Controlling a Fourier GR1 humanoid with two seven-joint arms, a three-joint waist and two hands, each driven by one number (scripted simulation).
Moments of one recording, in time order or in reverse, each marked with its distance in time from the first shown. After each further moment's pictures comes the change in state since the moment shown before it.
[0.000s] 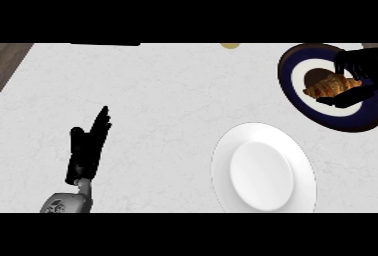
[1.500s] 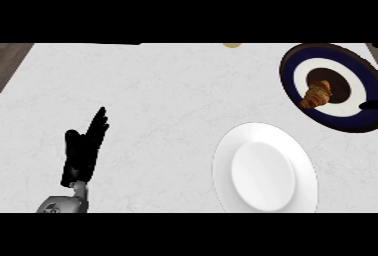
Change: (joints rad) left arm 0.021 0.009 0.007 -0.031 0.001 -0.021 0.001; right arm -0.084 -0.132 -0.244 0.309 -0.316 0.438 -0.317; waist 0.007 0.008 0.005
